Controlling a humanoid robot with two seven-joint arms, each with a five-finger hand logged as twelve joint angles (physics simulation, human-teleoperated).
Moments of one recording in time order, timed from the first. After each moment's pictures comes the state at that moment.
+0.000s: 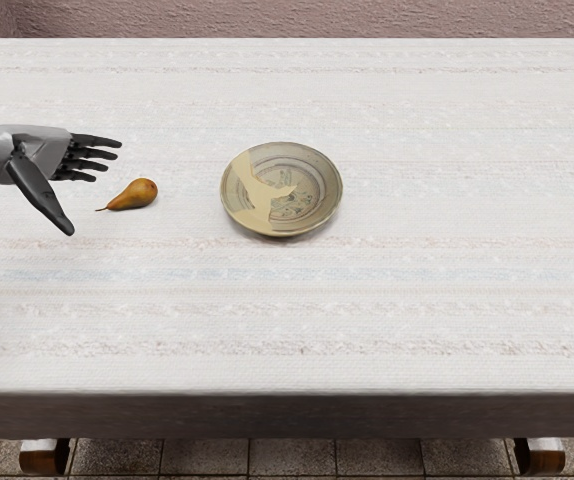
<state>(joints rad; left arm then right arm) -1.70 0.67 1.00 -0.99 -0.11 -0.61 -0.32 -0.13 0.00 0.07 0.09 0.01 0.13 0.05</state>
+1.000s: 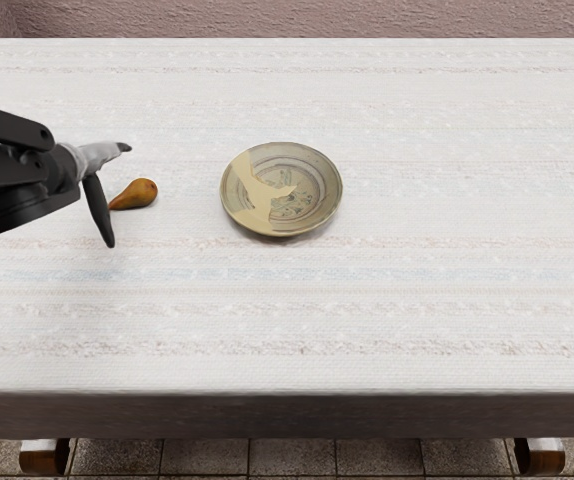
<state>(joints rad) -1.81 0.30 1.09 -1.28 -0.05 0.29 0.11 -0.13 0.00 0.07 0.09 0.01 0.13 0.05</state>
